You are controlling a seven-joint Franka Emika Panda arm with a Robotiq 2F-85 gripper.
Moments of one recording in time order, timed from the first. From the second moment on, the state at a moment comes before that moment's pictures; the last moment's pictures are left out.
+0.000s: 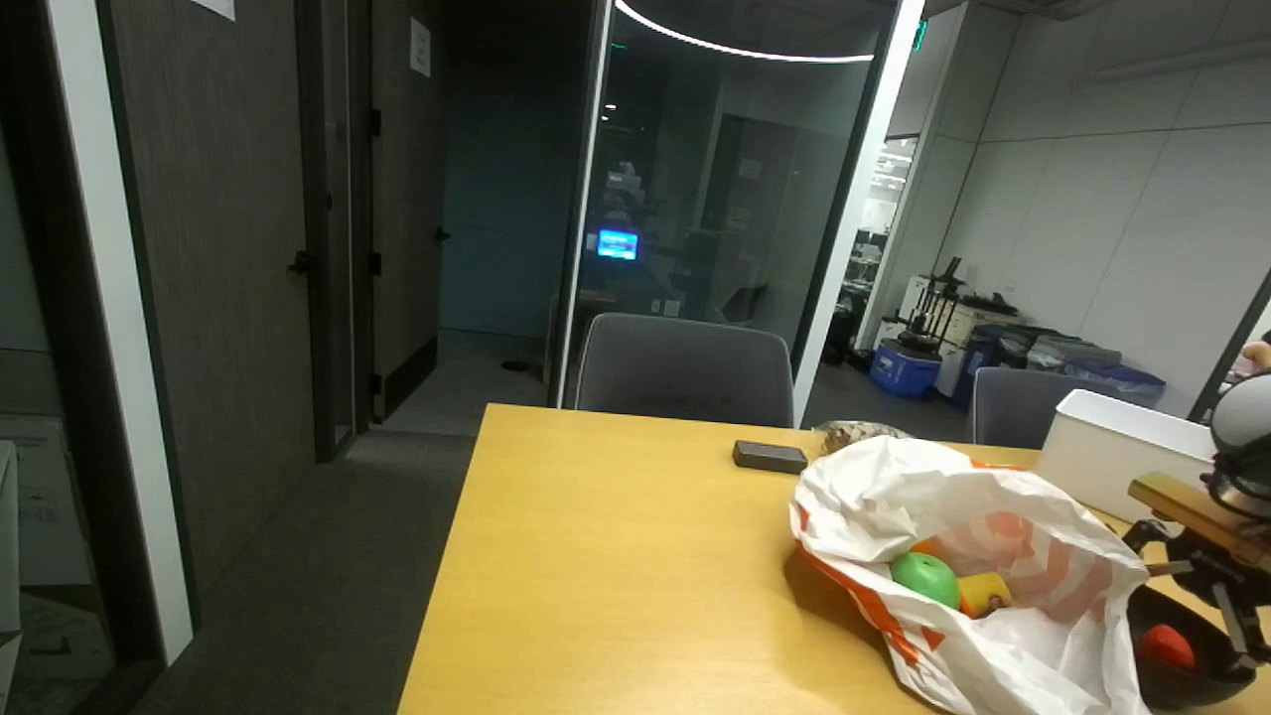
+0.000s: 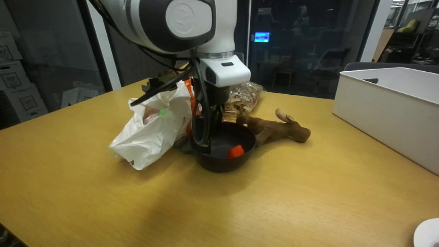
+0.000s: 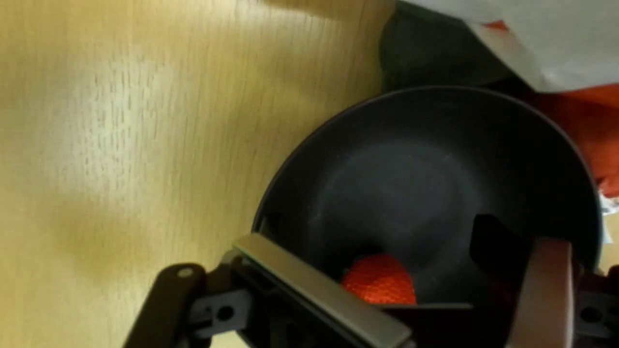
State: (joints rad) arm -0.21 0.02 -0.13 -2.38 0.05 2.43 0.98
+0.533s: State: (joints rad) arm -0.18 0.08 -0.15 -2.33 -0.09 2.44 1.26
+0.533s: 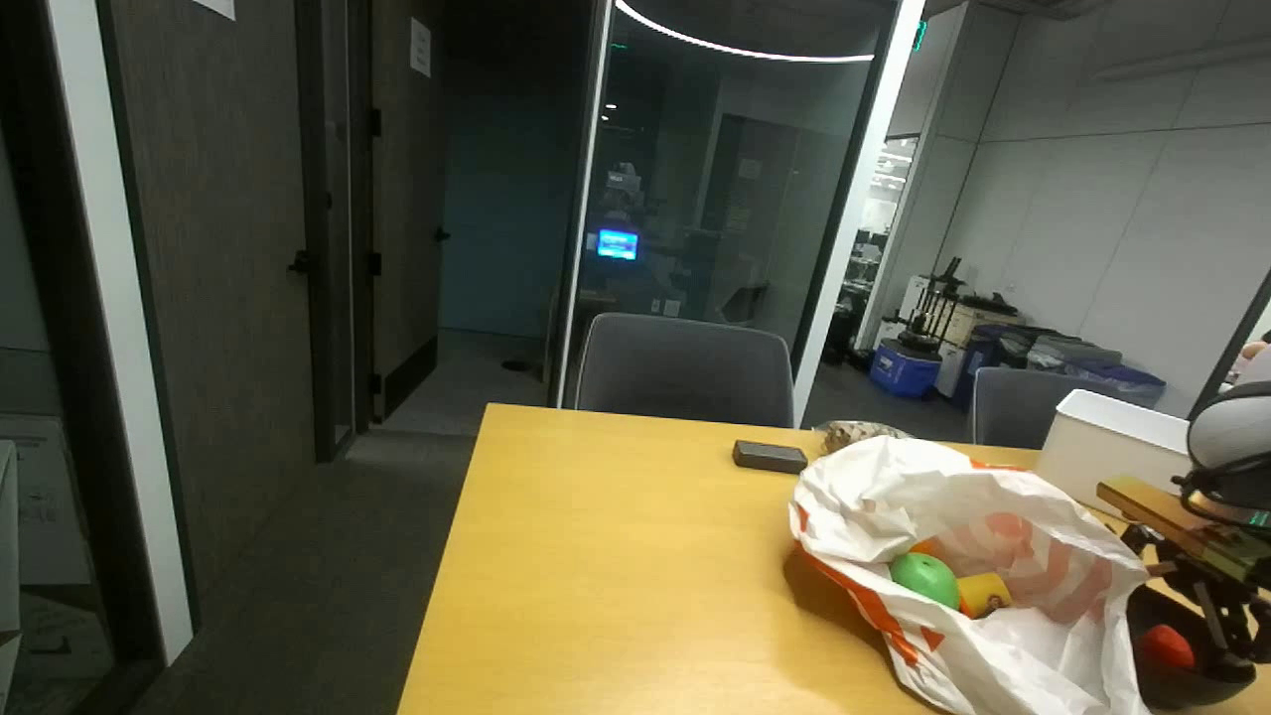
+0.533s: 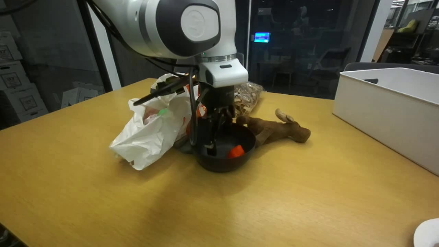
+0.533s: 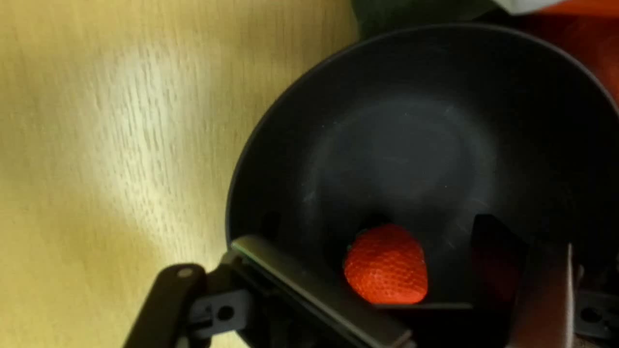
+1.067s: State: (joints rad) arm -0.16 0.16 -0.18 -2.29 -0.16 2.44 1.38
